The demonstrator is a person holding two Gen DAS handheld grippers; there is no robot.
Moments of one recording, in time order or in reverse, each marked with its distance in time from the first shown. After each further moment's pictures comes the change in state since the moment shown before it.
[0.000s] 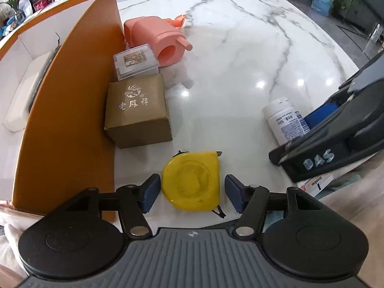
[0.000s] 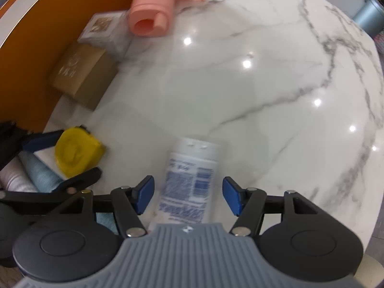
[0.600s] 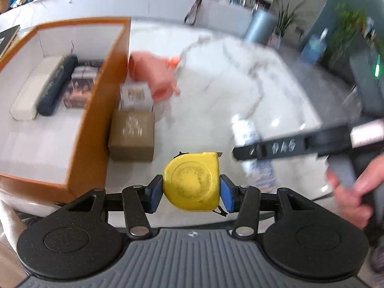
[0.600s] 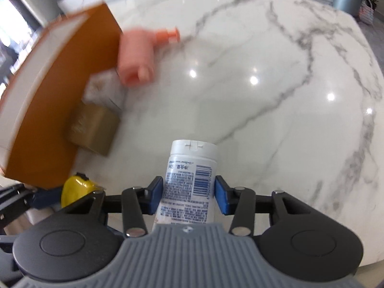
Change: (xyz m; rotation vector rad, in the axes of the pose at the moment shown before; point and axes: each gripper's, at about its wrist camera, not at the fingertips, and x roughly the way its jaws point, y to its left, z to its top) left arm -0.082 0.021 -0.002 -0.202 -0.148 -0.197; right arm -0.059 -0.048 -0.018 0.254 -0.250 0.156
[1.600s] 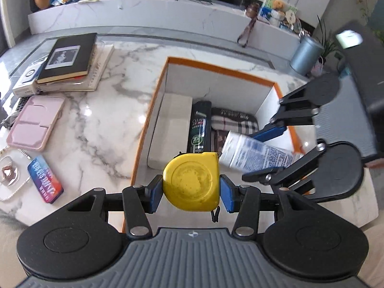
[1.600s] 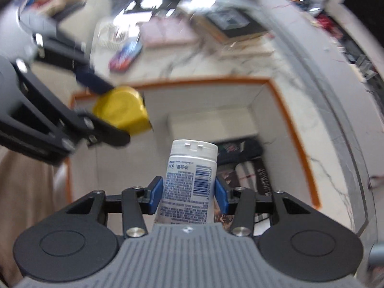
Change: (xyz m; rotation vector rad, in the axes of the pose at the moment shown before) left arm -0.048 0.201 0.074 -0.059 -0.019 0.151; right arm 0.062 0.283 0.106 -1.167 0.081 0.115
